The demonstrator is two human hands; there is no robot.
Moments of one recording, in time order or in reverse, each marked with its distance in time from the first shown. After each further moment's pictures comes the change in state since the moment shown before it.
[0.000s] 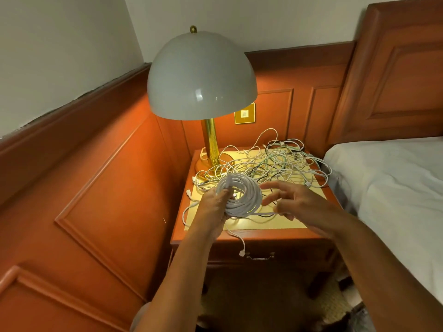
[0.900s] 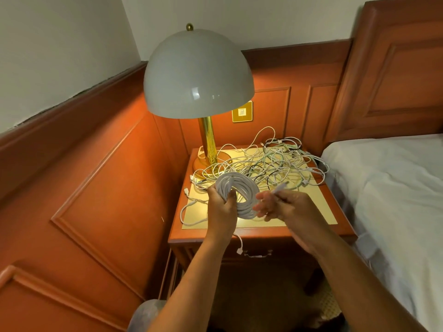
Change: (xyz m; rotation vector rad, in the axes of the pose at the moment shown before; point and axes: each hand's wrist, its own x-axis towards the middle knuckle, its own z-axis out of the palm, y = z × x) left_hand 0.001 -0.030 0.022 0.356 0.273 0.309; right_hand -0.018 0.005 0.032 0.350 0.236 -0.083
